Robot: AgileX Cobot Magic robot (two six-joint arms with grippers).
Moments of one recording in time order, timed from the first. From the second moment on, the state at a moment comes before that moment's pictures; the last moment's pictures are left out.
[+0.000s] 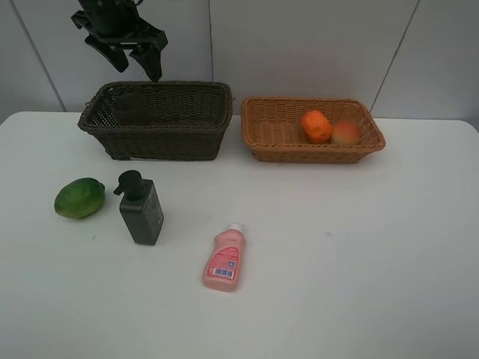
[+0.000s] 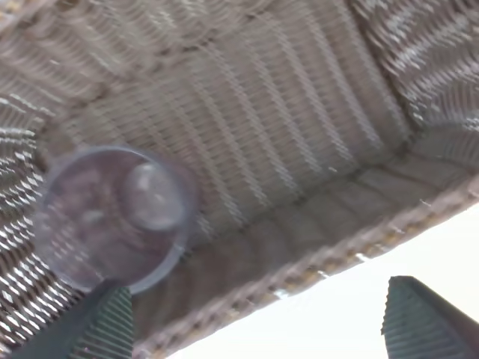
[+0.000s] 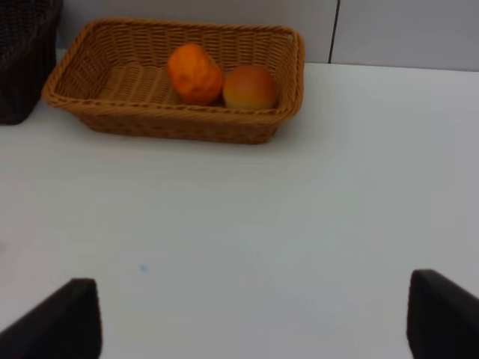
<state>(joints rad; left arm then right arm) -0.27 2.13 -2.03 0.00 1.17 0.17 0.12 0.00 -0.52 -0.06 1.06 0.03</state>
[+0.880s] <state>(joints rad) -0.54 1.94 -1.84 0.13 1.19 0.00 0.12 0.00 -0.52 -0.06 1.06 0.03</state>
